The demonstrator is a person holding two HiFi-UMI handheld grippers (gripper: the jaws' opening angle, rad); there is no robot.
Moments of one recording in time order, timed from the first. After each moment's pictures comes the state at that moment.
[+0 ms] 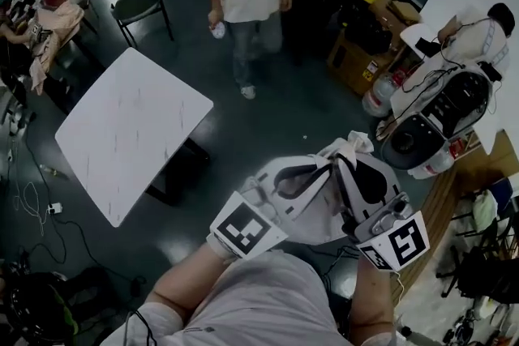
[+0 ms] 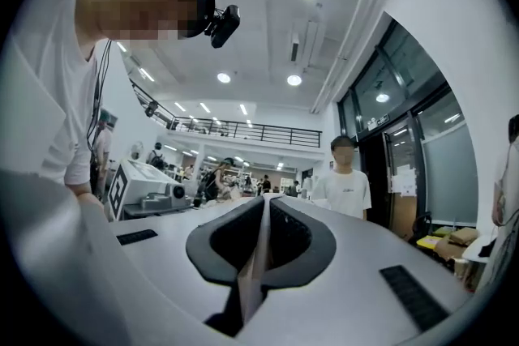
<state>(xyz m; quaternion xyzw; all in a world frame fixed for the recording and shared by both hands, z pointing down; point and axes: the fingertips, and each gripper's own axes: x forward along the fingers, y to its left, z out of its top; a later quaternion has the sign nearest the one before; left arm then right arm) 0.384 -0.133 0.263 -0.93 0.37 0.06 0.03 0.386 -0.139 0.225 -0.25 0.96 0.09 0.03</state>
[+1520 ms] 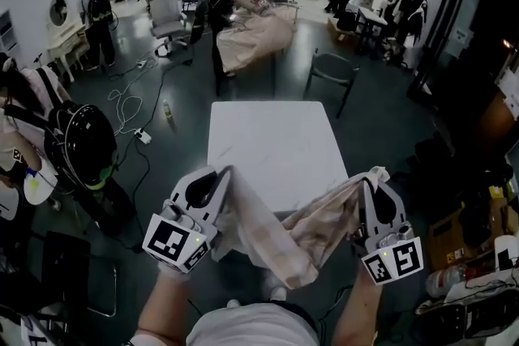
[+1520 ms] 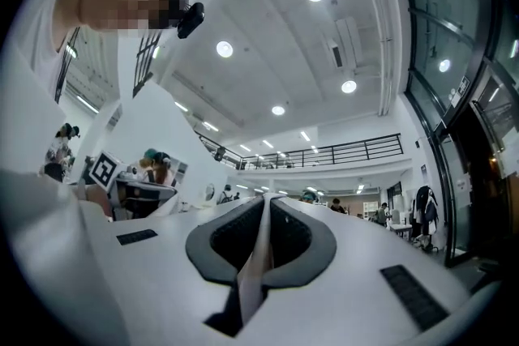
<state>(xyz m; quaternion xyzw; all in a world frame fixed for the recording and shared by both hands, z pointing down) -0.051 0.154 0.203 -0.51 0.85 0.01 0.11 0.075 -0.065 0.171 0.04 0.99 0.07 0.14</state>
